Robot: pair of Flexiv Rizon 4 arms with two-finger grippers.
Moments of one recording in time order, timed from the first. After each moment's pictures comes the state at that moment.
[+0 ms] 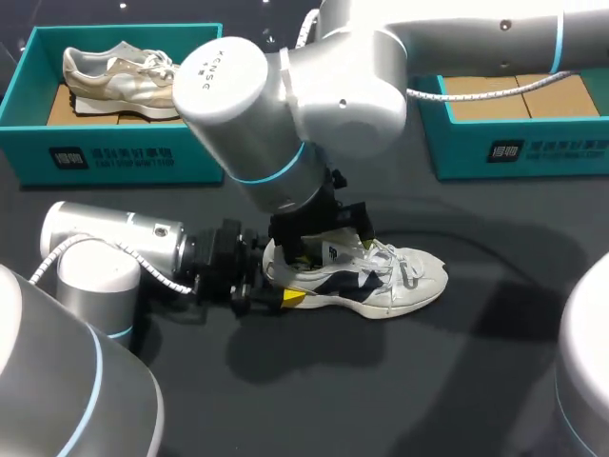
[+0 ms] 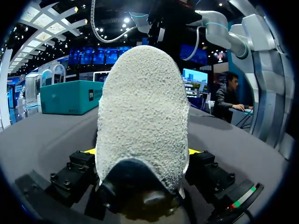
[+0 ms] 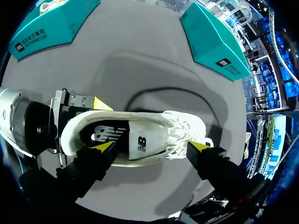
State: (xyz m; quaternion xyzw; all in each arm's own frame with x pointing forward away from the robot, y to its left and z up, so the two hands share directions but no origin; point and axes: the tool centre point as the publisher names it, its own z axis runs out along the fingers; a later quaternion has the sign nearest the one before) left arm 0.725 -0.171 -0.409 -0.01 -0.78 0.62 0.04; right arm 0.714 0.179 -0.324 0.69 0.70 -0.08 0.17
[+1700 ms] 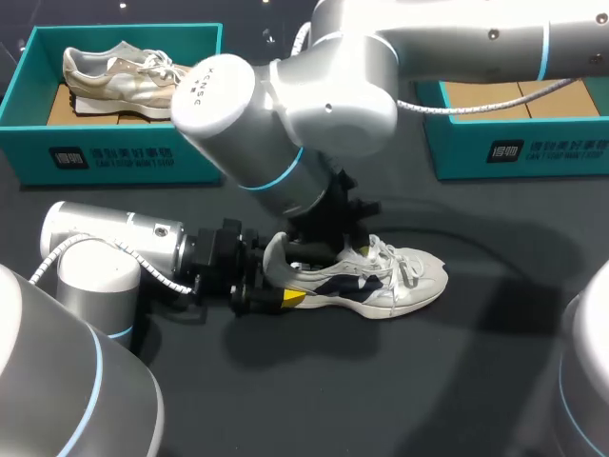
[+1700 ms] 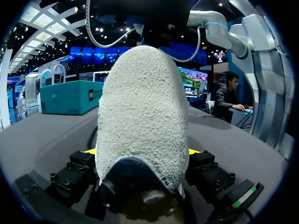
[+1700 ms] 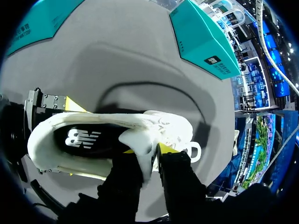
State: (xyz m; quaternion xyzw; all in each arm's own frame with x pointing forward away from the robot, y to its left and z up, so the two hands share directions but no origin) left arm 0.725 -0.172 -0.409 -0.01 -0.78 0.62 0.04; right arm 0.717 0.142 -0.333 0.69 0.68 -0.13 0.20
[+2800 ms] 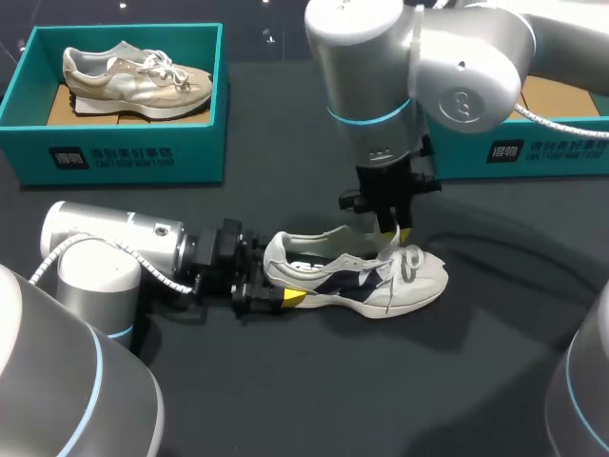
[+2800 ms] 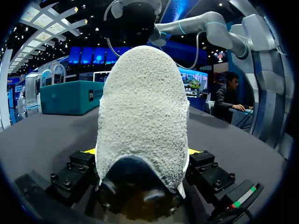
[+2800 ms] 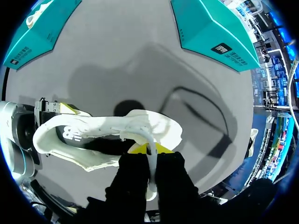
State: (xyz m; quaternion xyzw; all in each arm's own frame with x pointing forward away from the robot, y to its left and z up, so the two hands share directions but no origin) left arm 0.725 -0.172 -0.408 -0.01 -0.78 0.62 0.04; right arm 0.729 0.085 -0.312 0.70 0.71 -0.09 0.08
